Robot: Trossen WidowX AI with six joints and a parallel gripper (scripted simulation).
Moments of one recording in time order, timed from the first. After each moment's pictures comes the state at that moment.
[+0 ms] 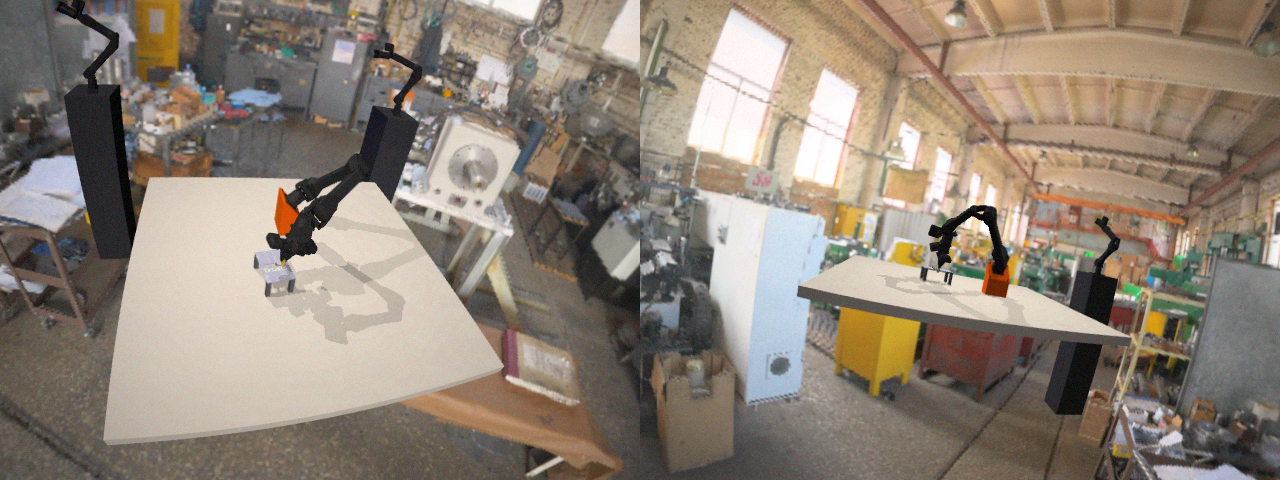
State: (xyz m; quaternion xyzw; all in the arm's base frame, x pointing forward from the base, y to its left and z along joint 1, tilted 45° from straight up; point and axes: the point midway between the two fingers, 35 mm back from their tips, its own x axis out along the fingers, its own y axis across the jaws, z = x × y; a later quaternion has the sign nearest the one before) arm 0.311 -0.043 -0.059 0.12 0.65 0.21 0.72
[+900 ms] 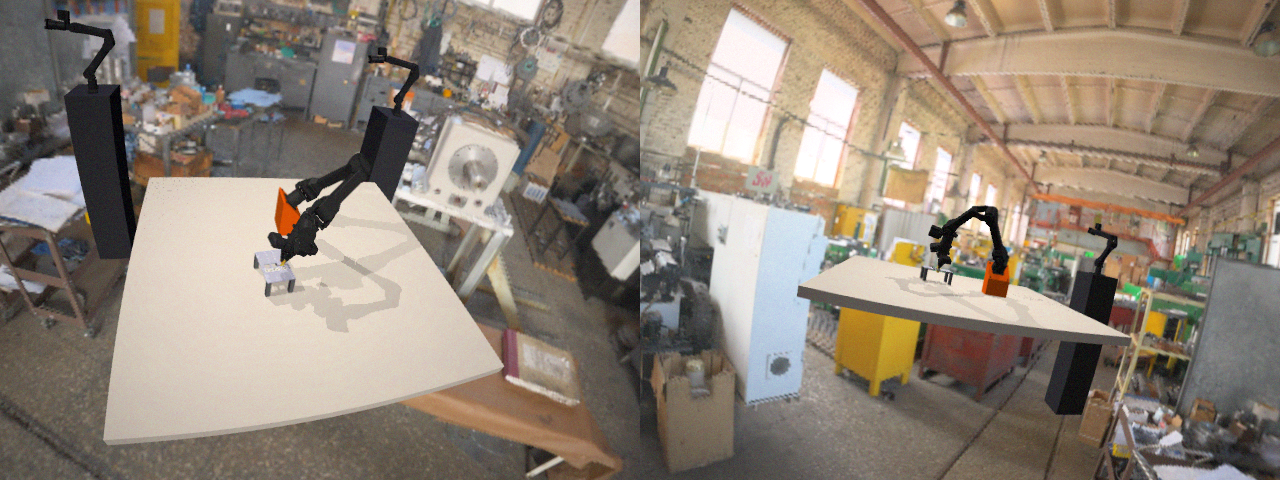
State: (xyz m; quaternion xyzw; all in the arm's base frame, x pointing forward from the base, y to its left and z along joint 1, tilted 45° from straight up) arm 0.311 -0.040 -0.058 0.10 0.66 0.19 0.72
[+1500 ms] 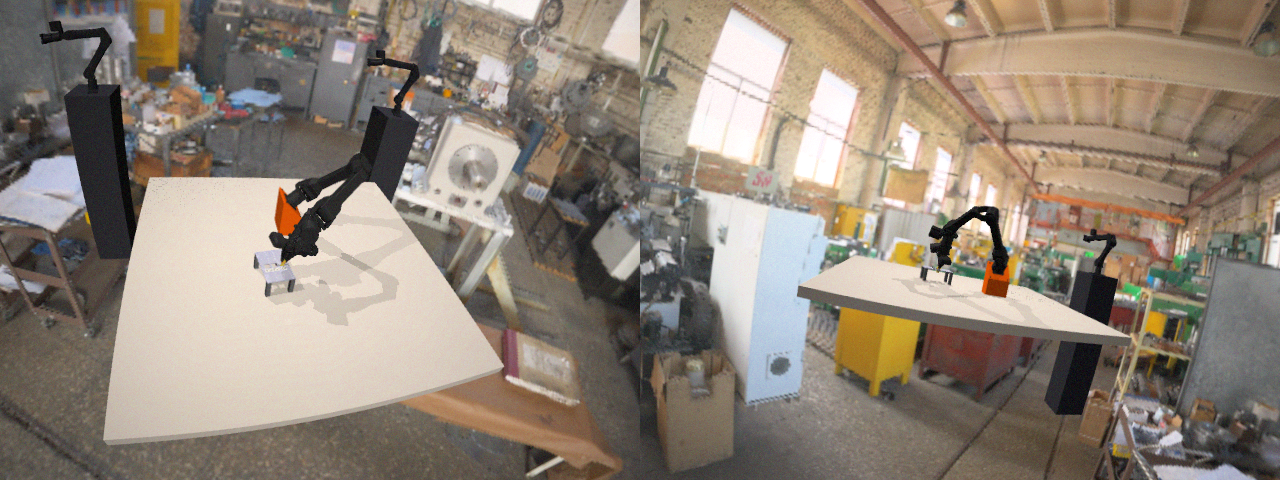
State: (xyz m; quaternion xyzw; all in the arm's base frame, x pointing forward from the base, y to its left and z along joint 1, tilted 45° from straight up) arm 0.310 -0.038 -0.058 0.09 0.66 0.18 0.73
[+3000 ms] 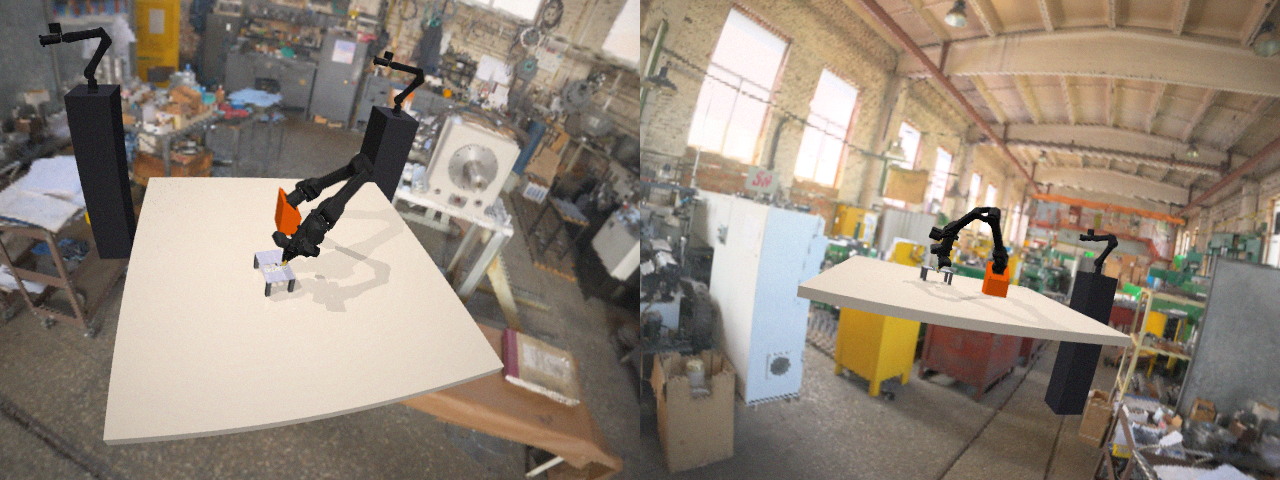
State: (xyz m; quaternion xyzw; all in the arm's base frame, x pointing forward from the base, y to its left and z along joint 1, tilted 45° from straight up) arm 0.309 -0.031 -0.055 0.07 0.66 0.15 0.73
